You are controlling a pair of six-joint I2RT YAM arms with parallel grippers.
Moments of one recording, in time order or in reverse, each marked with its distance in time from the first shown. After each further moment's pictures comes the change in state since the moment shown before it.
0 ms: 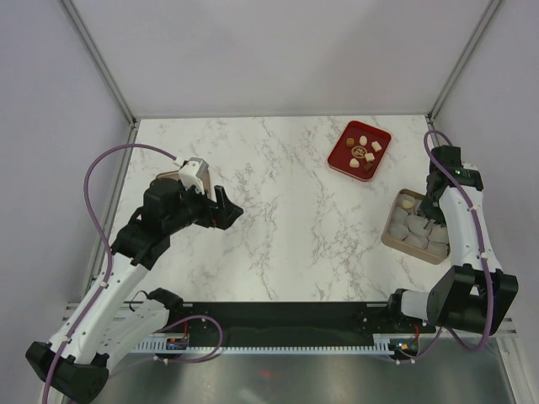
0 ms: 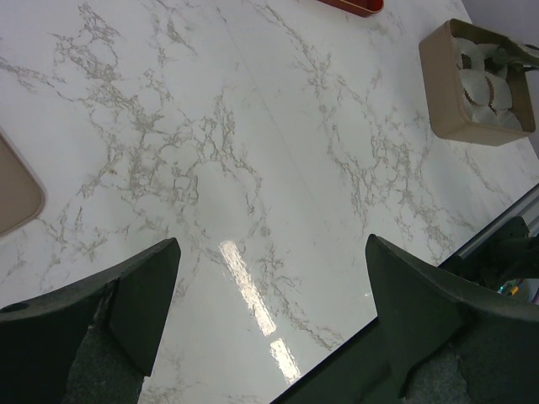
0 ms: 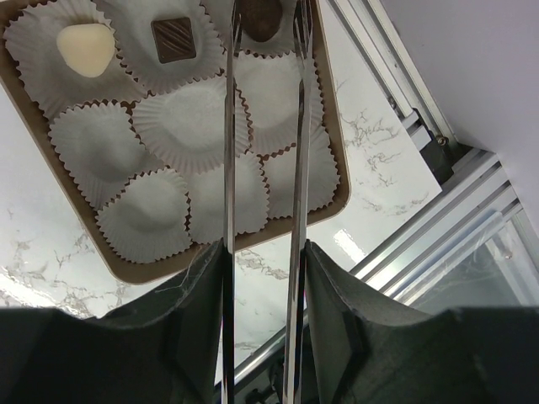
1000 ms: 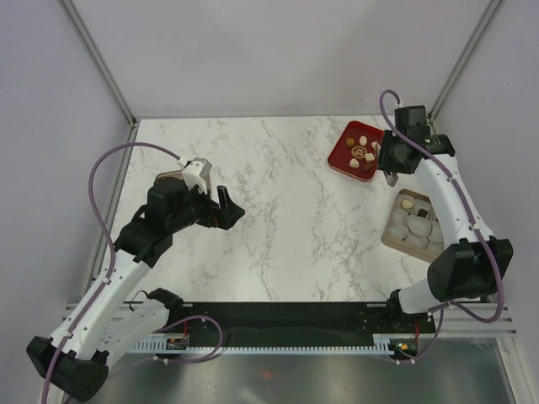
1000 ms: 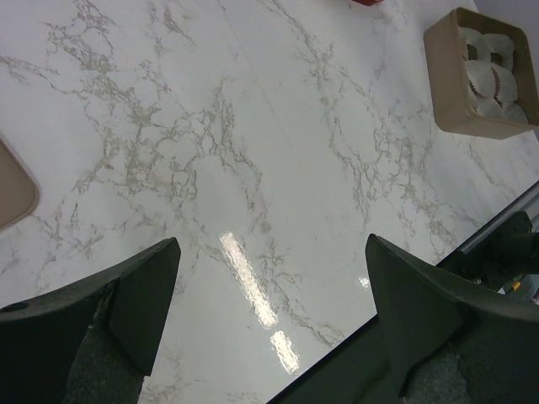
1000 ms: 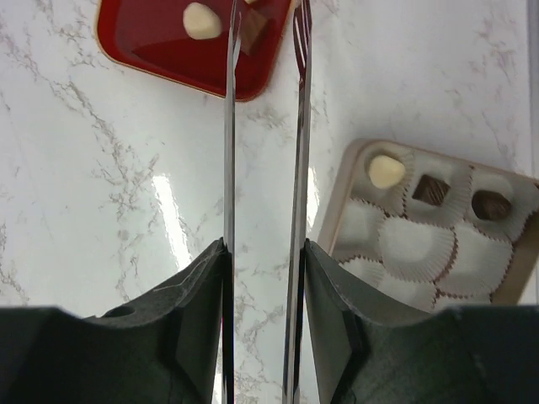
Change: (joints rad) left arm -0.013 0.019 0.000 0.001 -0.003 0.000; right arm 0.274 0.153 0.297 0.160 -0.256 -0.132
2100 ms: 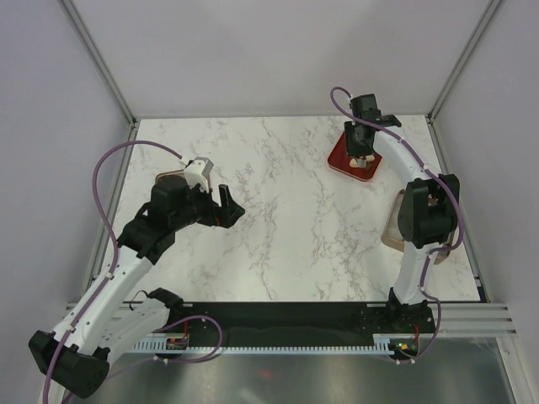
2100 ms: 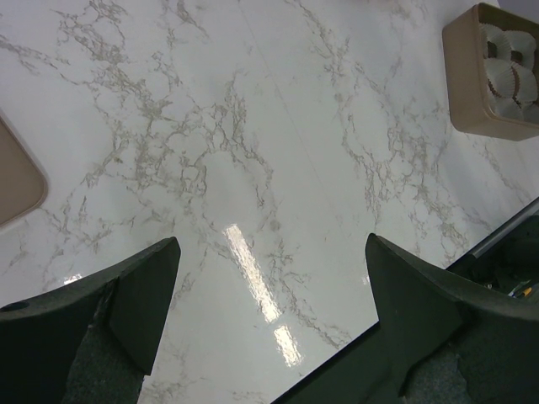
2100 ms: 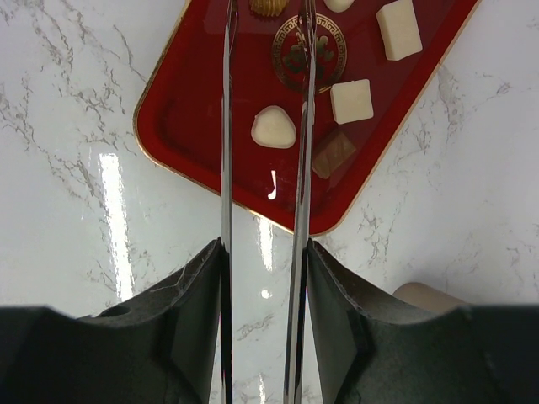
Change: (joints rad) left arm 0.000 0.036 0.000 0.000 -0.025 0.000; right arm 0.137 0.530 0.300 0.171 0.048 -0.152
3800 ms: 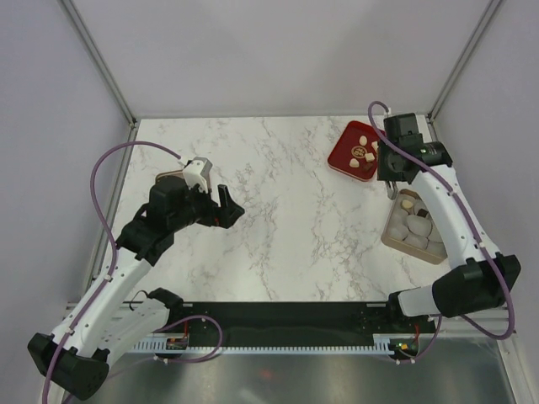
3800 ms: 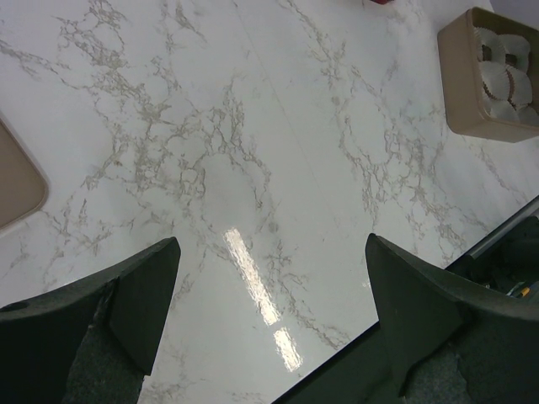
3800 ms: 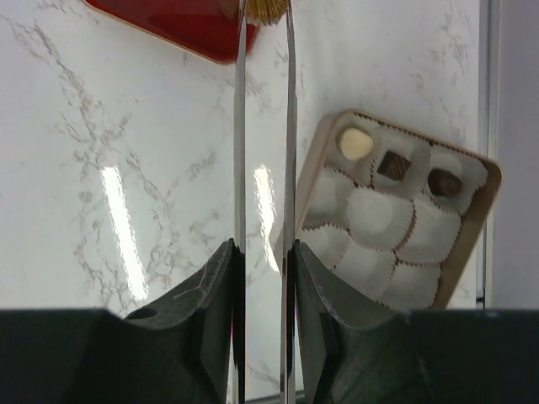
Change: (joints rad) left arm 0.000 -0.013 0.000 0.000 0.000 0.000; right arm -0.010 -0.547 -0.296 -0.213 0.066 0.083
